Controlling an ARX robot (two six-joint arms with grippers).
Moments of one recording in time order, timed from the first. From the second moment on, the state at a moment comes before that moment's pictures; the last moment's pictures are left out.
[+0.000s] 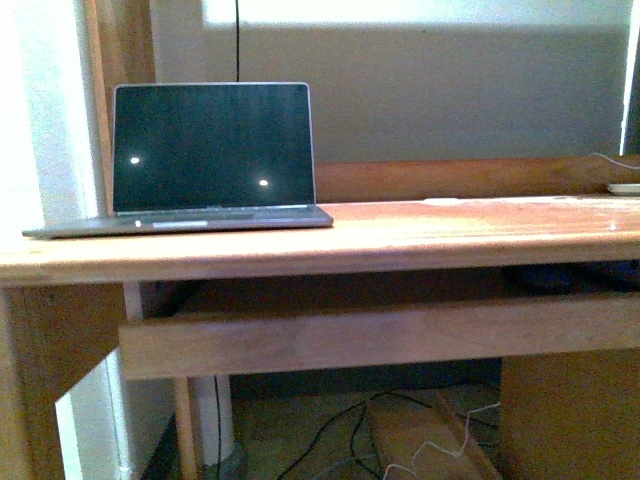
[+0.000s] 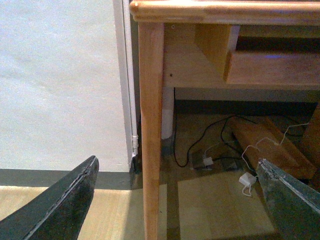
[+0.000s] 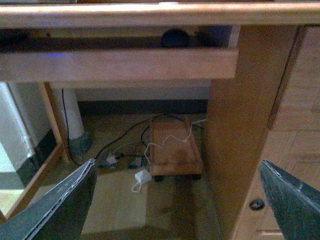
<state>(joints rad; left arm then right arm) 0.00 0.00 0.01 0.00 0.00 0.00 0.00 0.00 0.02 0.00 0.00 0.00</state>
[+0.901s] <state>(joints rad) -0.06 1.77 0.50 1.15 0.23 1.12 0.00 0.00 0.02 0.00 0.00 0.00</state>
